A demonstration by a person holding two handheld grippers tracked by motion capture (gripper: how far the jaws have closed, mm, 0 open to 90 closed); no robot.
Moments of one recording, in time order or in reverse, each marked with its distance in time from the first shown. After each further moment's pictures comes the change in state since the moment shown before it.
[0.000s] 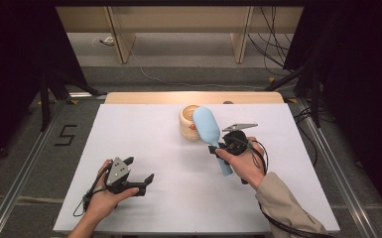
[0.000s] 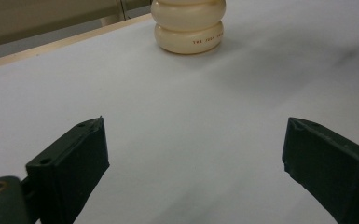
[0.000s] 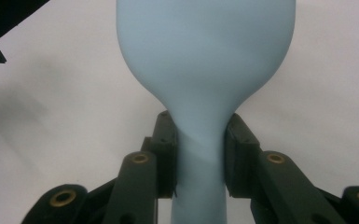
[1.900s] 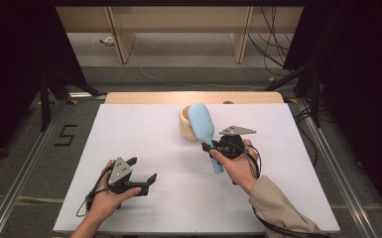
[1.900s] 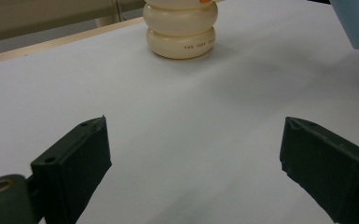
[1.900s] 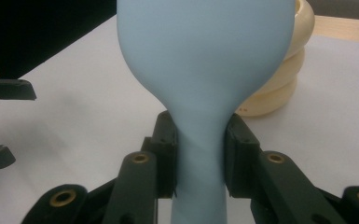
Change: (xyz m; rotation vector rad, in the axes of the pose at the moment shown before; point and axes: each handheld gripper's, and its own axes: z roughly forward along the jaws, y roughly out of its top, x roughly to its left) left arm -0.006 0.002 0.004 -0.014 -0.025 -0.033; right arm 0.013 -0.006 0.009 -0.174 0.040 -0.018
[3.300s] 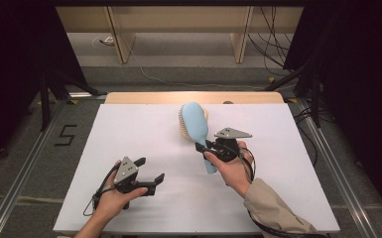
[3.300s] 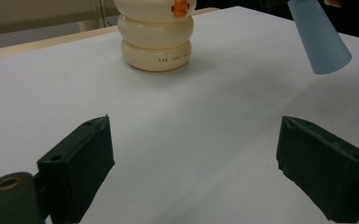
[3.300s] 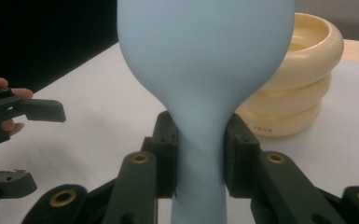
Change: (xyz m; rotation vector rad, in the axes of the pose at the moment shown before) left arm -0.015 0.008 0.010 -0.029 -0.069 -0.044; right arm 0.017 -0.001 0.004 -0.075 0.034 -0.021
